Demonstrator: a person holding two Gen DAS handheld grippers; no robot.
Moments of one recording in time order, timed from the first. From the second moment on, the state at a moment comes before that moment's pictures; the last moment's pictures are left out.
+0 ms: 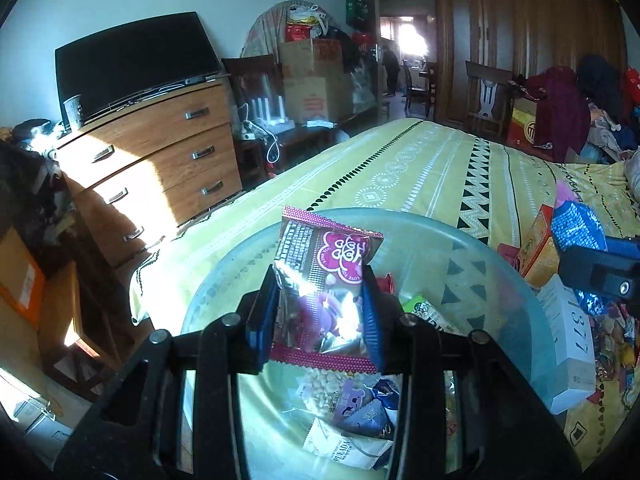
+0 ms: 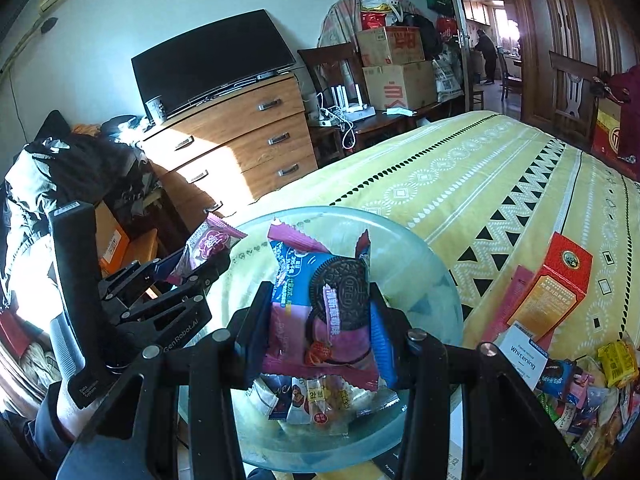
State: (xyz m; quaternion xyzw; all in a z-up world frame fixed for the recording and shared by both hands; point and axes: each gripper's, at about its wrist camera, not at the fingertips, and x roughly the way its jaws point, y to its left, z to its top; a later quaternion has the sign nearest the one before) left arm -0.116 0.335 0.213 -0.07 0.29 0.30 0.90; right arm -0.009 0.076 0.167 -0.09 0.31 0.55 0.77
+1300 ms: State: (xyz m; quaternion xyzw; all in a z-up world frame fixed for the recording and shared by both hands) left arm -0.120 0.354 0.199 -0.08 0.31 0.32 0.89; right arm -0.010 0.091 0.155 -0.09 0.32 0.54 0.77
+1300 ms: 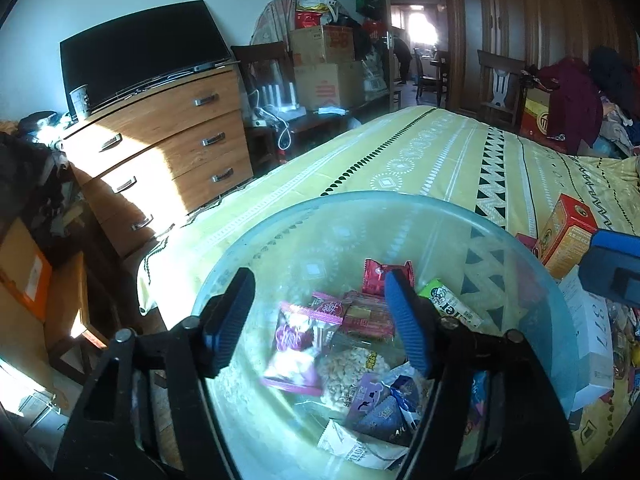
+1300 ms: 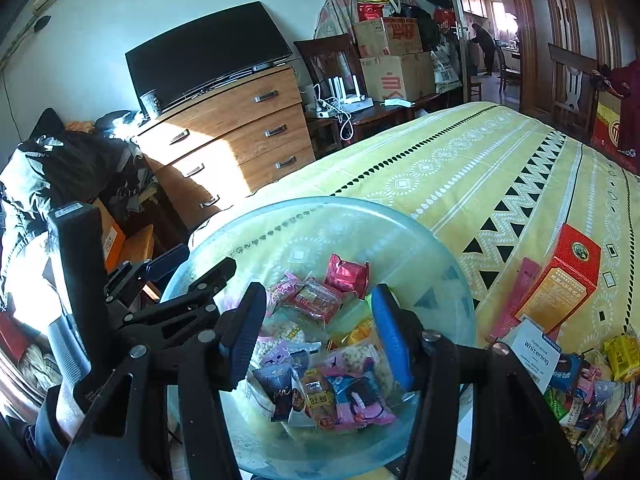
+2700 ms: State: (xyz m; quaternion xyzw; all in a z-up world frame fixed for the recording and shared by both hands) left arm 0.022 0.006 0.048 0.10 0.43 -0.05 0.90; right arm -0.003 -0.360 -0.052 0.11 0.47 0.27 0.84
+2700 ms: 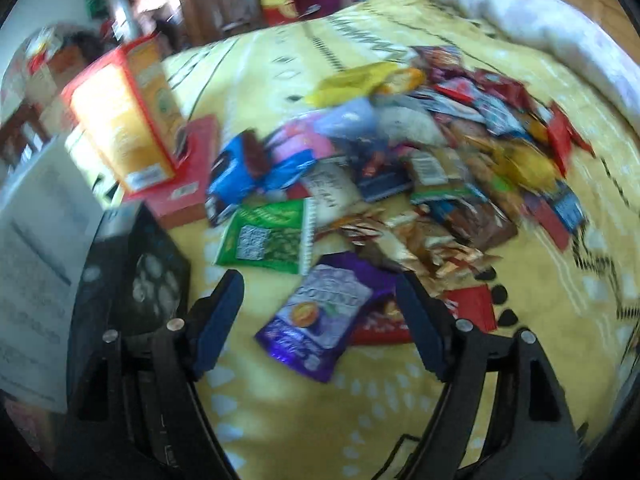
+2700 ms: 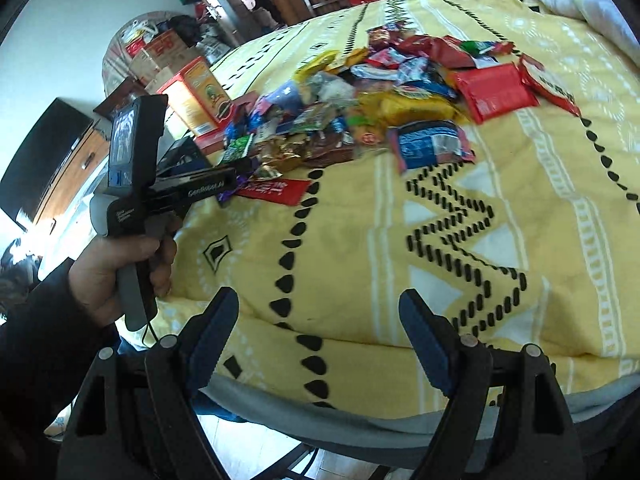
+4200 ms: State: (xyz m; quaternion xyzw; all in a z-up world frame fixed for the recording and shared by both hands) left arm 0.011 -0.016 0.048 0.01 0.48 -0.11 0.87; right arm 0.047 -0.399 -0.057 0.12 0.44 0.24 0.86
